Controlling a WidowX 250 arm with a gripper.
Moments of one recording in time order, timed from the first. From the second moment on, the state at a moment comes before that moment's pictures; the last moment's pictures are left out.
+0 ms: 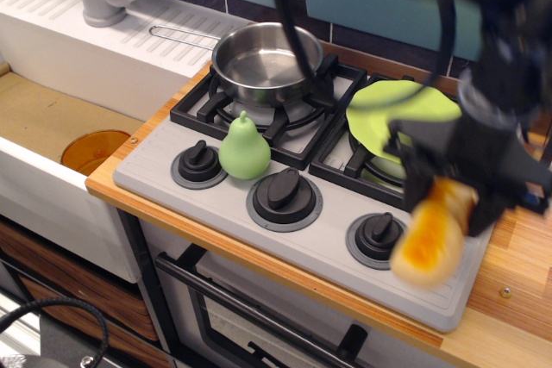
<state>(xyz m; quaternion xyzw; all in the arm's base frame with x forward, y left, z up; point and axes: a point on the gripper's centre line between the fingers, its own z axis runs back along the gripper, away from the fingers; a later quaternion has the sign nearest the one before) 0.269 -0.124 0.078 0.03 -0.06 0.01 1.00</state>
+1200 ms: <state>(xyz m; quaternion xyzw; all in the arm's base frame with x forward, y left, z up) 0.375 -0.091 0.047 -0.02 -0.09 -0.04 1.00</state>
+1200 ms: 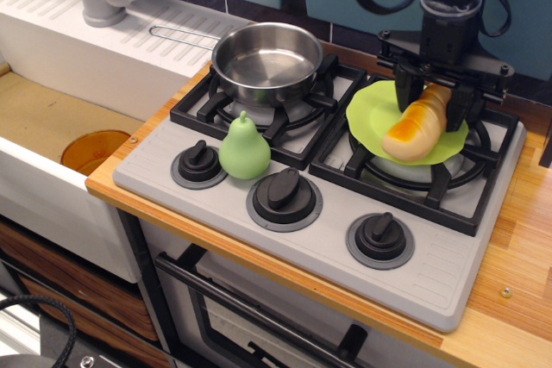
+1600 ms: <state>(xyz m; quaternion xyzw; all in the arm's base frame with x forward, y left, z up) 0.358 -0.099 0.049 0.00 -0.05 -0.03 1.00</state>
